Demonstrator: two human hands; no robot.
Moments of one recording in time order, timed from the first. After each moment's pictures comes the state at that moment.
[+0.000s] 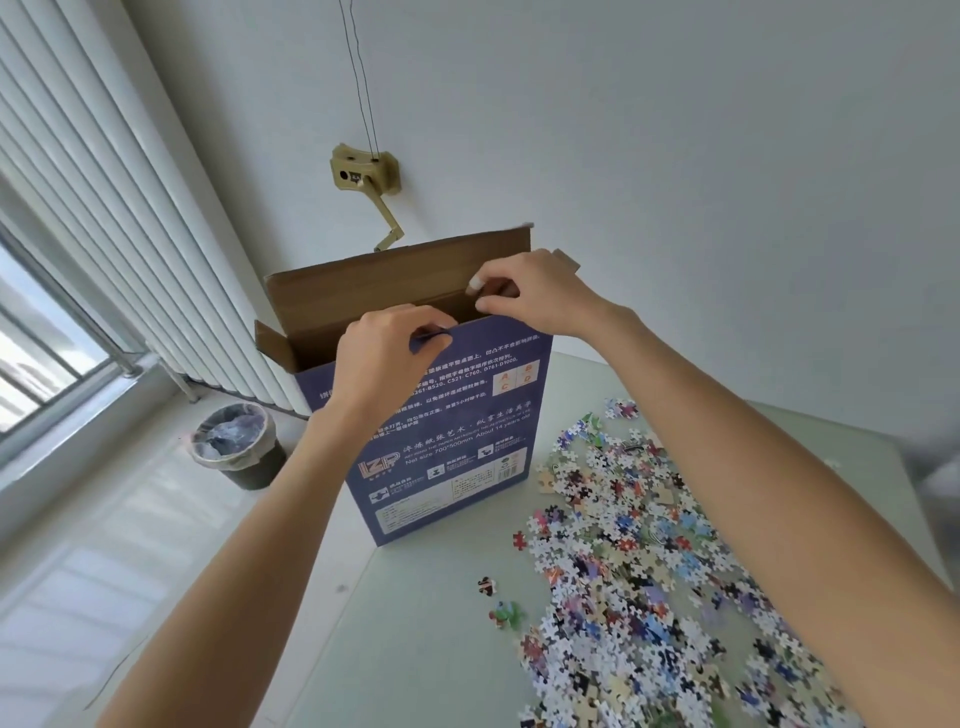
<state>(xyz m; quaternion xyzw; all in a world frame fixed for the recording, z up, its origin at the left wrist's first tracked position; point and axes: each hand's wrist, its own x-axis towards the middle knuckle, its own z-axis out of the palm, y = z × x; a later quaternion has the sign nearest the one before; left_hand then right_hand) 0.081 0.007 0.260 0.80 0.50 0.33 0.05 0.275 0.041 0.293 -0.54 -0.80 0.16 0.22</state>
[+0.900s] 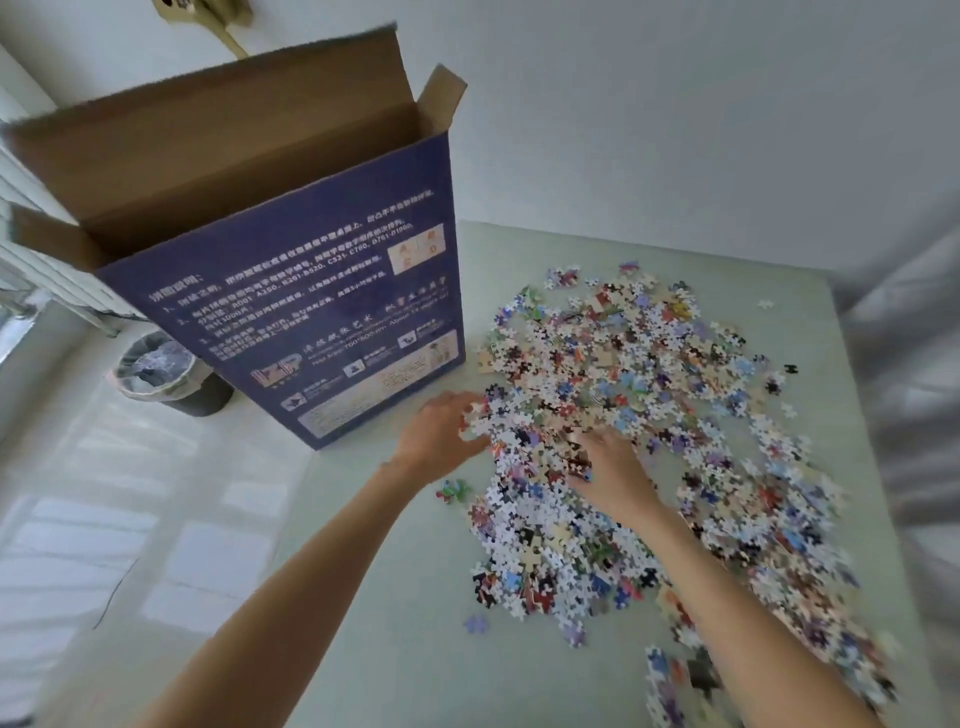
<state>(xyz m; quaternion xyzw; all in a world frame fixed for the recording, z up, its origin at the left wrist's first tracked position) 0.168 -0.087 0.061 0.83 0.48 0.01 0.29 0.376 -0.203 0.033 -0.78 -0.56 0.29 0.02</state>
